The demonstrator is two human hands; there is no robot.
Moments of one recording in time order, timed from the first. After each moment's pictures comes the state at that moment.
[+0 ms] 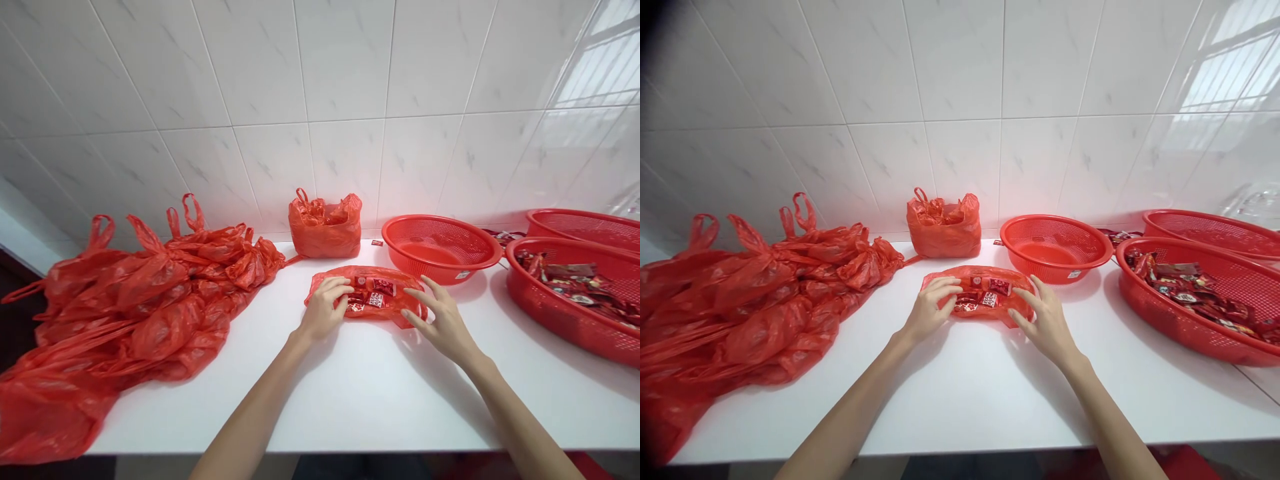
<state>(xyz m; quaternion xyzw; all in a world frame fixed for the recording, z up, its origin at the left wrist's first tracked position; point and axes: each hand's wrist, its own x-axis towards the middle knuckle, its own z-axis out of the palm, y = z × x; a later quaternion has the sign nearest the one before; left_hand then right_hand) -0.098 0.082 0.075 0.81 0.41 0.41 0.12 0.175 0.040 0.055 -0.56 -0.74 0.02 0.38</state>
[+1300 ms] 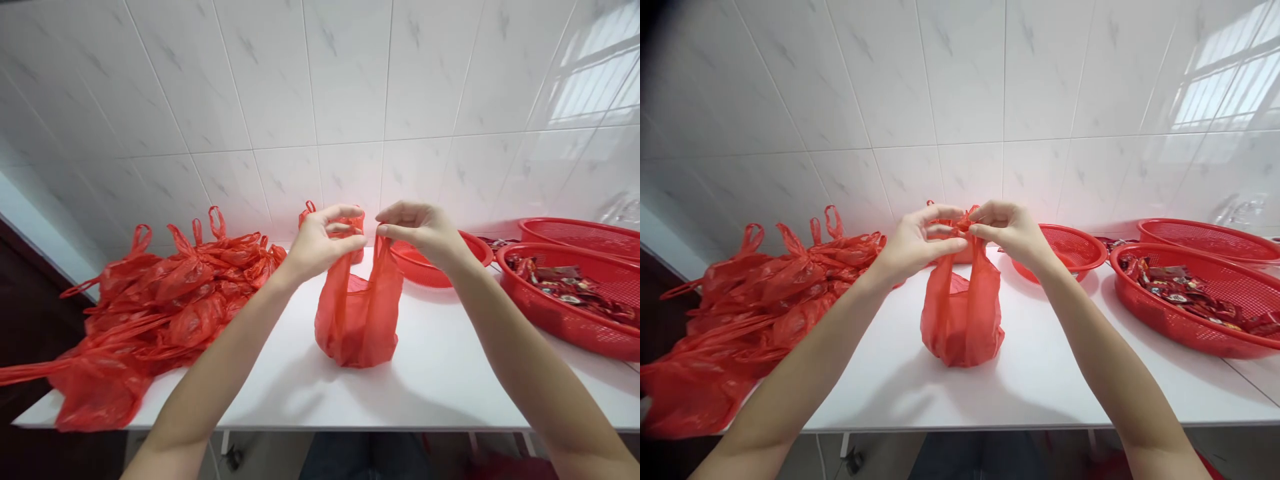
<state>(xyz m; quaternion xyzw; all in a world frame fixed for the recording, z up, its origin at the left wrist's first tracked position) -0.091 0.030 0.256 0.72 0.34 0.51 0.33 0.112 0.038 0.249 -0.30 -0.71 0.34 0.54</state>
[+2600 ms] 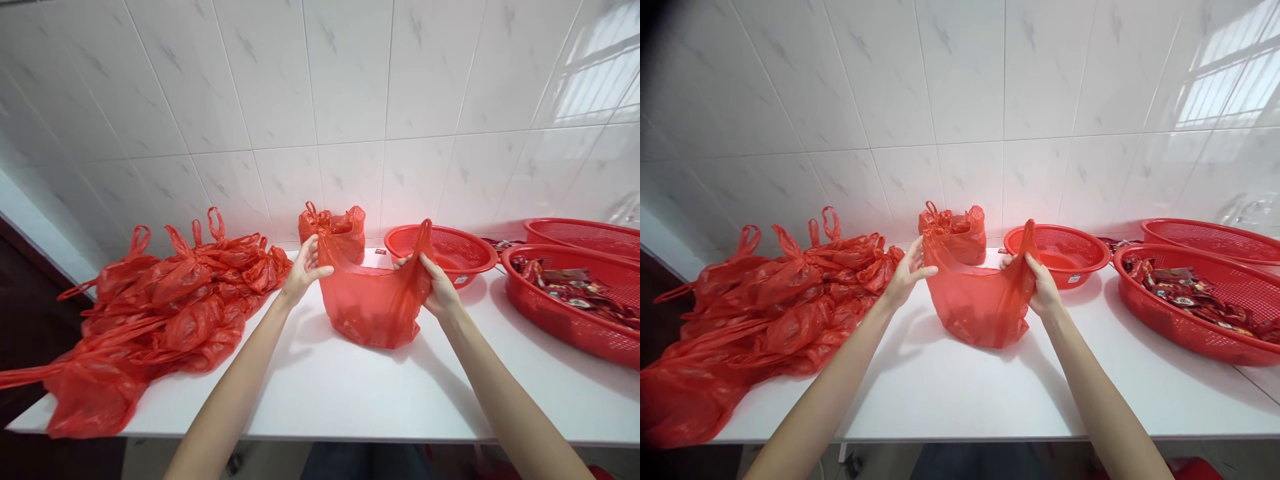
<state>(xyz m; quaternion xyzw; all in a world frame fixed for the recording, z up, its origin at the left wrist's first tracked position) -0.137 0.094 0.149 0.66 0.32 0.57 0.37 0.139 0.071 0.128 -0.19 -0.41 0.62 0.64</state>
